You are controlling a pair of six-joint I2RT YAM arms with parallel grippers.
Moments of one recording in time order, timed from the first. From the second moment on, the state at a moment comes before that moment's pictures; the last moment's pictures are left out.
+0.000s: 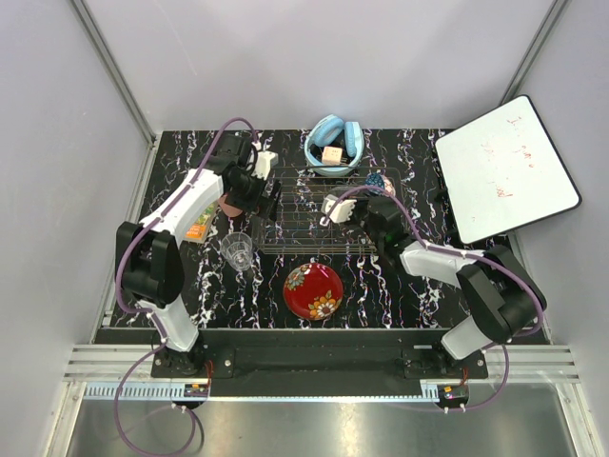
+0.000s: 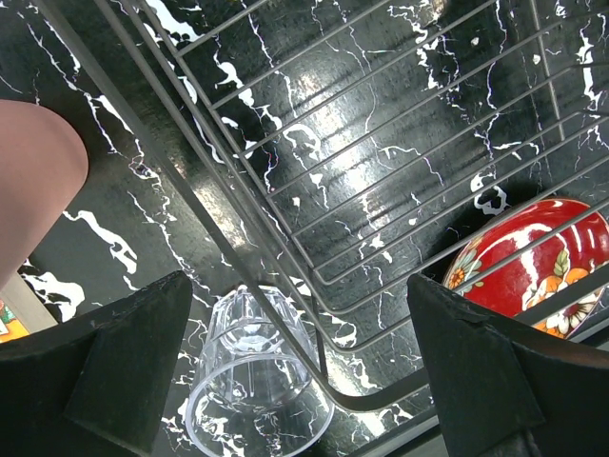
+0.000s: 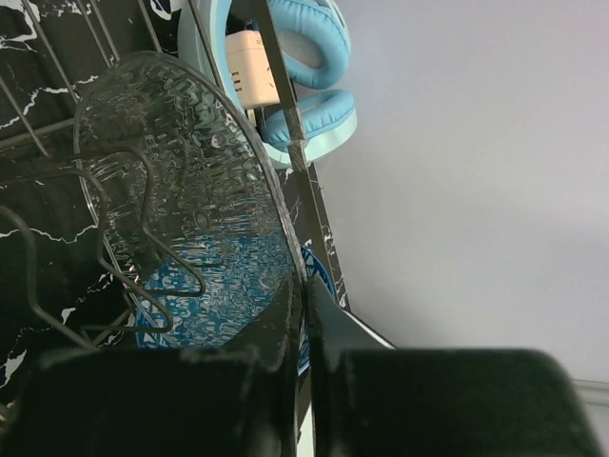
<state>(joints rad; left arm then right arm) -0.31 1.75 1.49 -0.86 0.26 0.09 0.58 1.54 0.71 0.60 0.20 -1.17</state>
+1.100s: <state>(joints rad) -0.31 1.55 1.50 -0.96 0.16 0.16 0.82 1.10 0.82 0.04 0.66 -0.33</state>
